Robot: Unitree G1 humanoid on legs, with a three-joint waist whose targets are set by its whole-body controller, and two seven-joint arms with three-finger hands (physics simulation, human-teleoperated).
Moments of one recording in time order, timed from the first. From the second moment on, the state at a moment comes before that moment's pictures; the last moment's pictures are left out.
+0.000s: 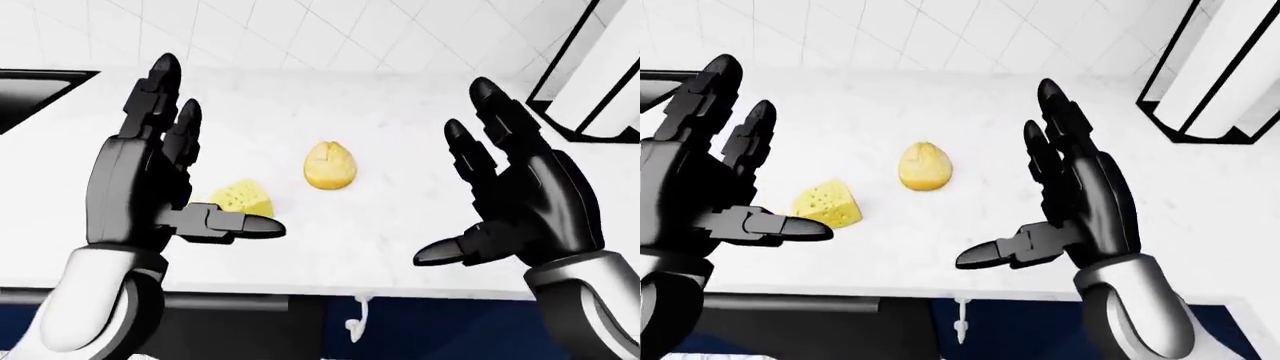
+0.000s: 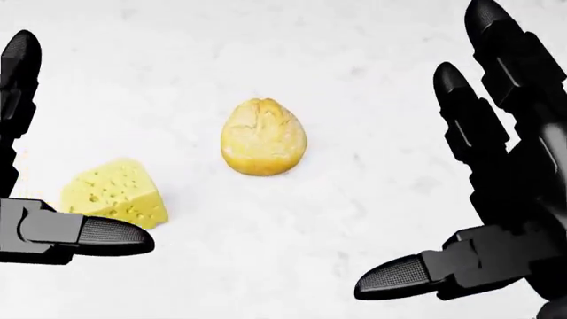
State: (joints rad) left arm -0.38 0.45 0.27 -1.02 -0.75 1.08 0.41; right arm -0.27 -0.51 -0.27 -1.03 1.01 0.97 -0.50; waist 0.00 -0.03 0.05
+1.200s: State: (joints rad) left arm -0.10 0.86 0.35 -1.04 -1.08 0.68 0.55; right arm -1.45 -0.15 0.07 0.80 -1.05 -0.62 0.78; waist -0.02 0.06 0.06
